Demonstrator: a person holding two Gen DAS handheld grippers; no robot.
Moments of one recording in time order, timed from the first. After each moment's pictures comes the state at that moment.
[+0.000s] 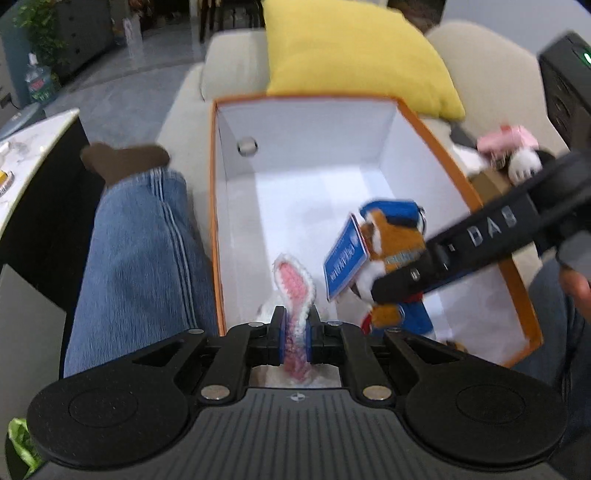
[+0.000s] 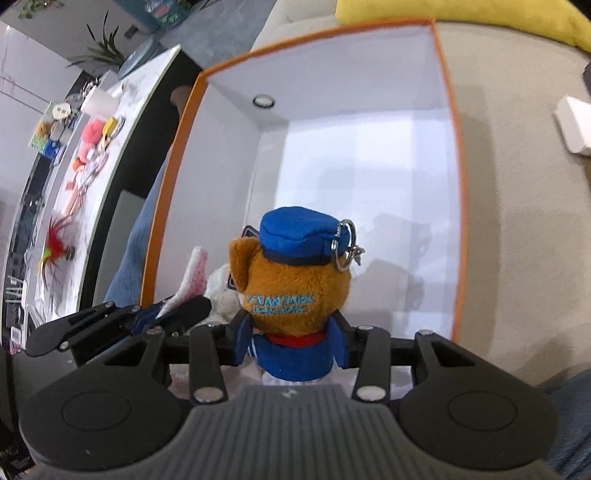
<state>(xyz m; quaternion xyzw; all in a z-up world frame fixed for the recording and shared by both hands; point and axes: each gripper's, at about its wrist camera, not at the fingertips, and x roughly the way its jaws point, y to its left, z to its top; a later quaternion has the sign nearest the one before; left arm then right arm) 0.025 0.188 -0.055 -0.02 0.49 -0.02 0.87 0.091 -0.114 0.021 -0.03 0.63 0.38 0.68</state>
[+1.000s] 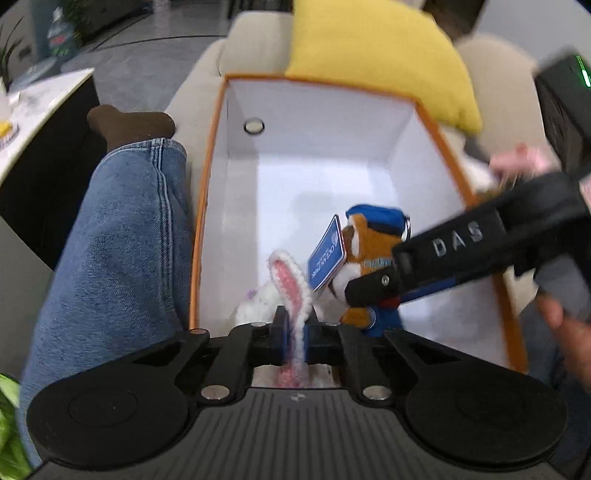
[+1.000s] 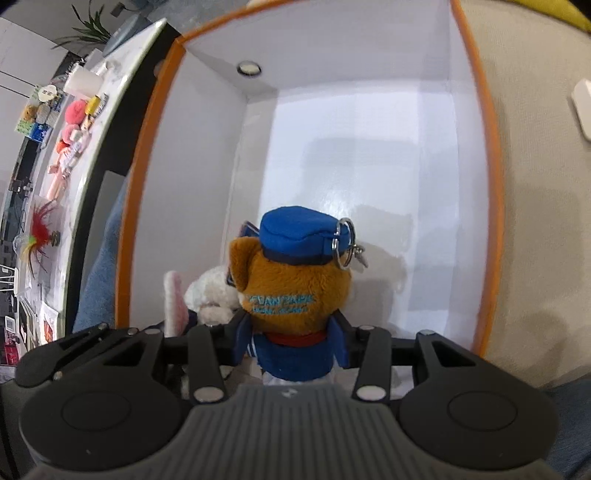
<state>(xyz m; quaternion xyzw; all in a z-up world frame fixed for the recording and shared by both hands) 0.026 0.189 -0.049 -0.12 0.49 0.01 0.86 0.103 -0.104 0.006 -0.05 0.65 0.37 0.66</state>
